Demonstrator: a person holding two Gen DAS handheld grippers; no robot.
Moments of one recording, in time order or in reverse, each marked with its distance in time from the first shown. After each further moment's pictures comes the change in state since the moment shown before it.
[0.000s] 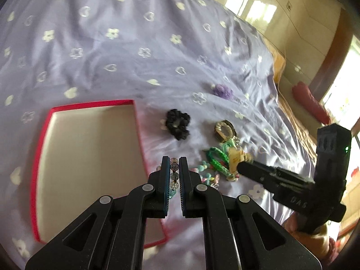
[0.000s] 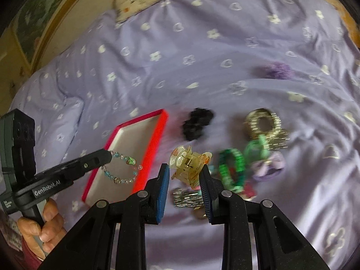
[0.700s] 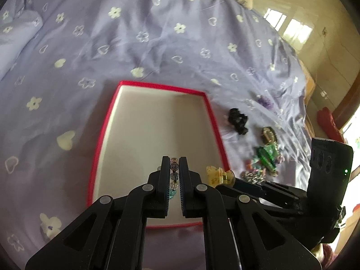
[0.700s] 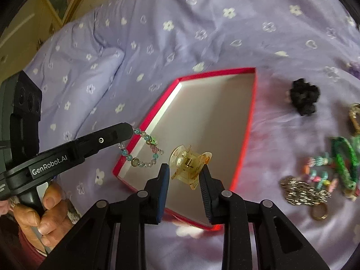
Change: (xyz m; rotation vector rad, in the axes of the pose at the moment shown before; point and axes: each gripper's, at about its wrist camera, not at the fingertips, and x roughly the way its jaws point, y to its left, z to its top) left arm -0.034 0.107 -0.042 -0.180 -0.003 0.127; right arm 0.089 0.117 -0.036 -0.191 0.203 0.158
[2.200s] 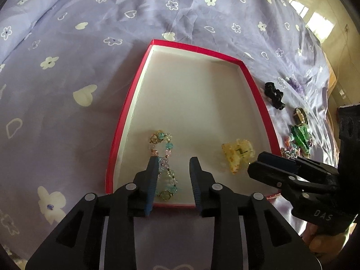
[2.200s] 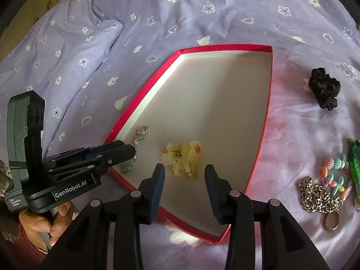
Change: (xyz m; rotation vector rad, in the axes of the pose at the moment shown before) left arm 0.030 0.035 -0.040 -0.049 0.105 0.101; right arm 0.027 0.002 -0.003 -0.050 0.121 -0.025
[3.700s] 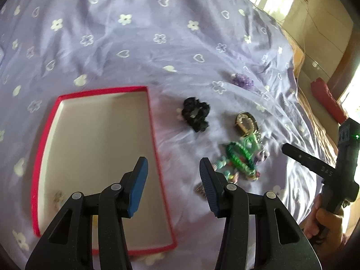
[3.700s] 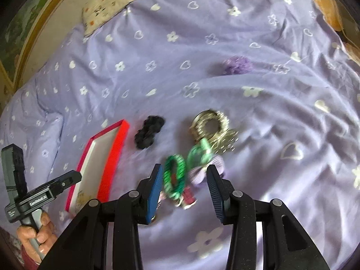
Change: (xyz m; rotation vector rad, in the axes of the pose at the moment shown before) left arm 0.001 -0.167 0.053 0.228 -0.053 -0.126; right arm -0.162 -0.198 -0.038 0.395 -0.334 -0.242
